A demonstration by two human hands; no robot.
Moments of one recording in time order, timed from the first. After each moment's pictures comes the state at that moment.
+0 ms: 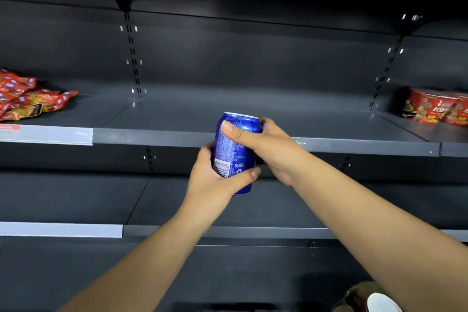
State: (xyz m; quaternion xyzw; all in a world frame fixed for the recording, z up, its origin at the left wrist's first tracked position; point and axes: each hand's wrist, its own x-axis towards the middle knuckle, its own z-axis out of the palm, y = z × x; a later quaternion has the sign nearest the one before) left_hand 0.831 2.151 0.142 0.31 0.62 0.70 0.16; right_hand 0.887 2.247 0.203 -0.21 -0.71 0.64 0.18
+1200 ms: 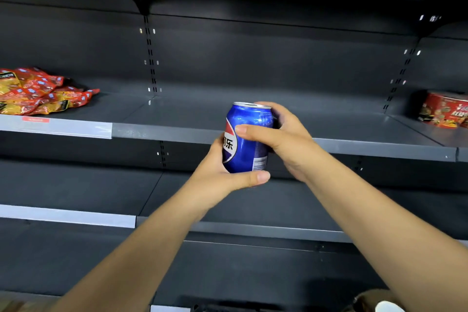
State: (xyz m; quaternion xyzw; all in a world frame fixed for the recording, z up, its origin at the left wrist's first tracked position) left_hand 0.834 2.130 0.157 0.39 0.60 0.64 0.26; right_hand 0.906 2.248 0.209 -0.10 -0.72 0.64 0.25
